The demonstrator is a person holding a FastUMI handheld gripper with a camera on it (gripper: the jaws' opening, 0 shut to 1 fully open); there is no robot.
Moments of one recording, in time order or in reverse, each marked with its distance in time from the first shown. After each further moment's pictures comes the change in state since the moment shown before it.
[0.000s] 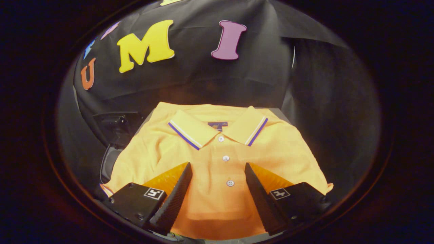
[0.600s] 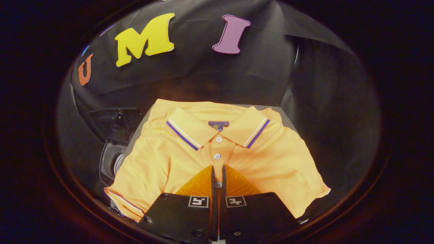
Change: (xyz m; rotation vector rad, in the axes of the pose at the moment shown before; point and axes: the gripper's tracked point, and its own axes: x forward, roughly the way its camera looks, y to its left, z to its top) arm -0.005 0.007 0.012 -0.044 0.035 -0.074
